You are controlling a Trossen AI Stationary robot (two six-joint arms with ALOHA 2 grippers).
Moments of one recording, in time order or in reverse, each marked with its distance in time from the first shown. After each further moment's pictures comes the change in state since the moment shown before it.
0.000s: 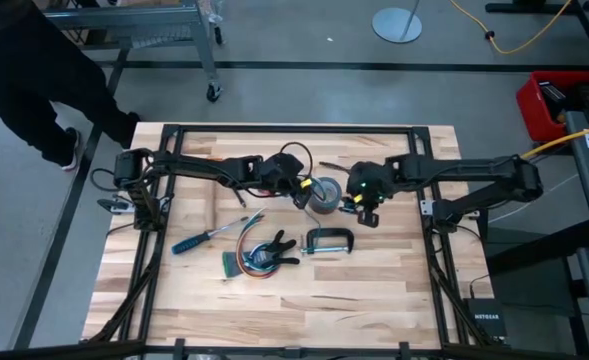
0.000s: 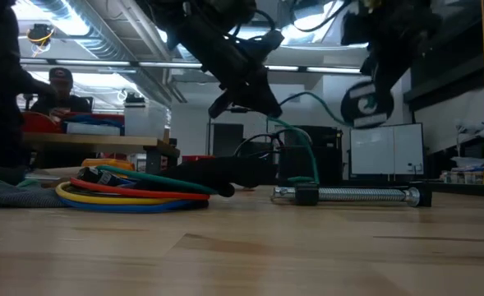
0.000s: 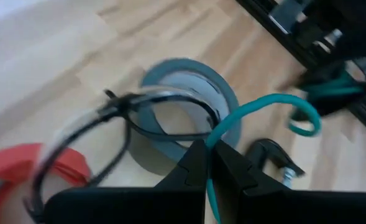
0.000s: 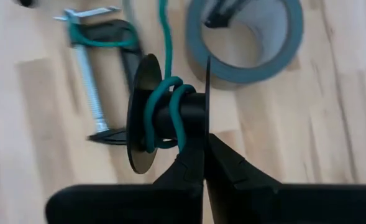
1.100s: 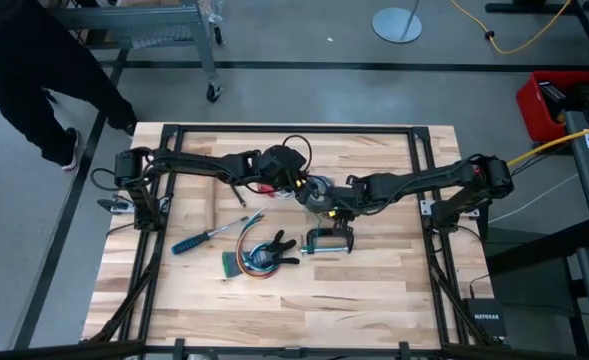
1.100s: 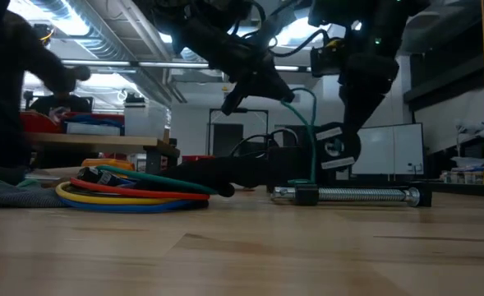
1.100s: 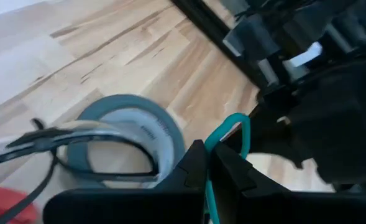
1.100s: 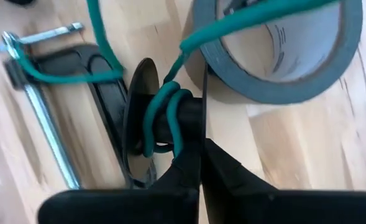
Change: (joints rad) left arm 0.019 0.000 0.000 0.136 0.148 -0.025; right arm 0.101 0.268 0.000 0.201 0.134 0.196
